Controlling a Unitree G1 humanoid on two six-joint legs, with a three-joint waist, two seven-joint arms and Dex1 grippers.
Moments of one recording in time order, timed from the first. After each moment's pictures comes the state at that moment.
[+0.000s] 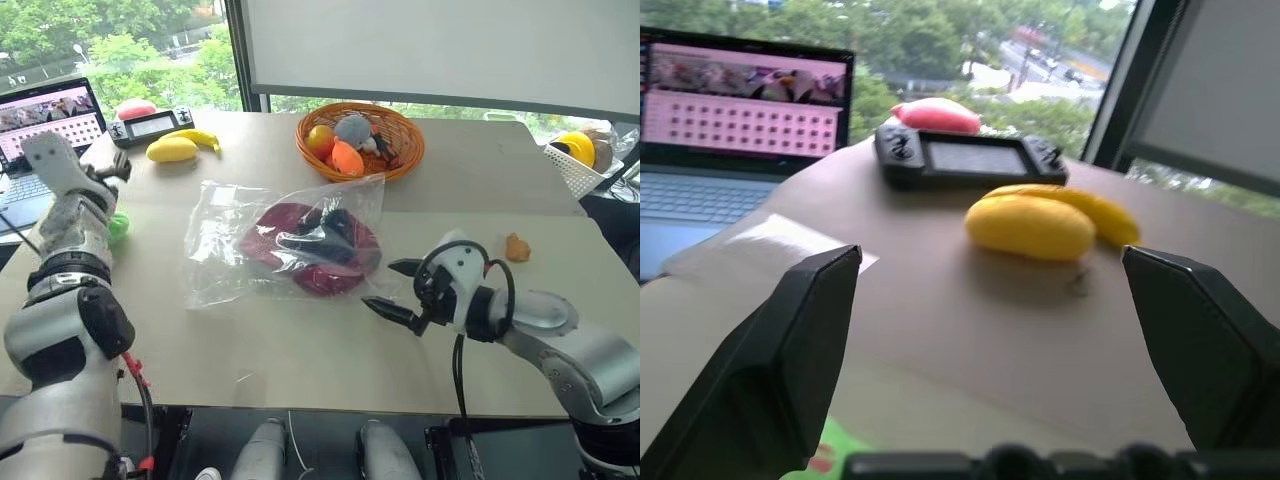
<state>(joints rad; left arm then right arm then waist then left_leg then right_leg) -1.18 0.69 0.50 1.33 -0.22 -0.09 -0.46 -0.28 -0.71 0.02 -0.66 0.61 0.90 0.54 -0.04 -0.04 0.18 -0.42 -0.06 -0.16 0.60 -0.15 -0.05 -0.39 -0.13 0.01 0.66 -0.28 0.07</state>
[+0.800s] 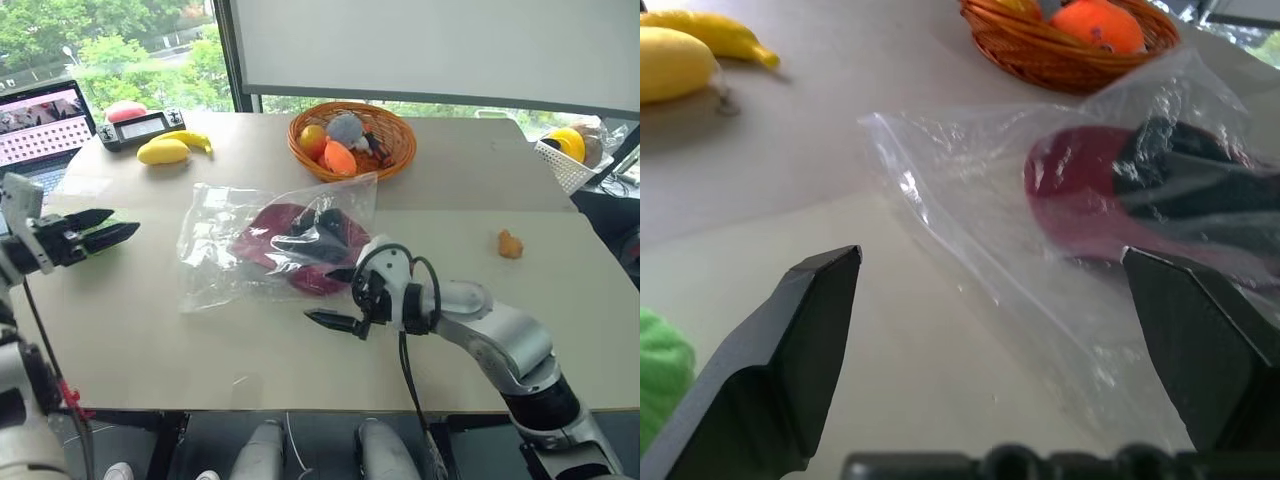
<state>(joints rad) -0.70 0.98 0.38 0.95 -0.31 0.25 -1.43 -0.43 -0.52 0.21 -0.51 0.51 0.83 0.59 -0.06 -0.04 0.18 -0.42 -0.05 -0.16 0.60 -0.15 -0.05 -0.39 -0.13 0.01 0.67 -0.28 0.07</state>
